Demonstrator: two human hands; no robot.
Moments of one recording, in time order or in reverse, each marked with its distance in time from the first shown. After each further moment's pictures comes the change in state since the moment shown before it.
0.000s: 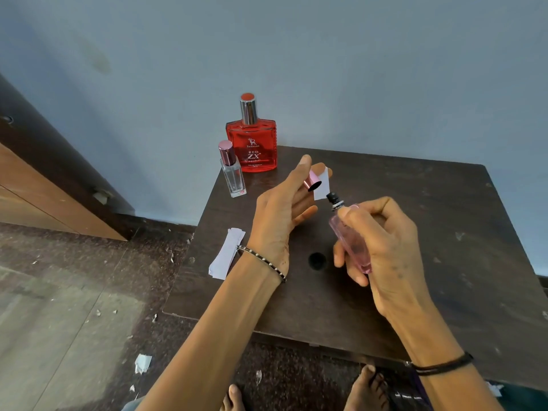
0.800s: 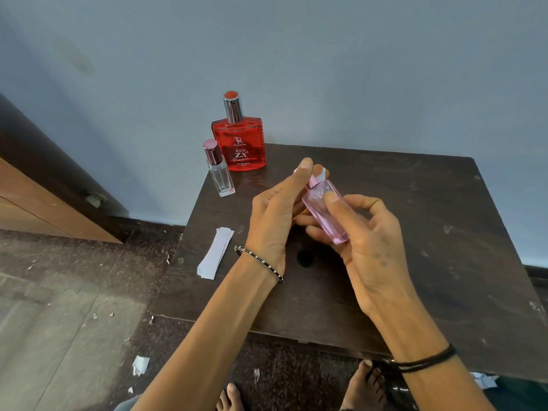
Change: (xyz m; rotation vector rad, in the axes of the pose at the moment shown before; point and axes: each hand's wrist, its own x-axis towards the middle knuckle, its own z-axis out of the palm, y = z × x) left_hand -0.004 -0.009 0.008 0.058 -0.057 0.056; right_hand 0.000 -0.002 0.009 0.253 0.077 0.103
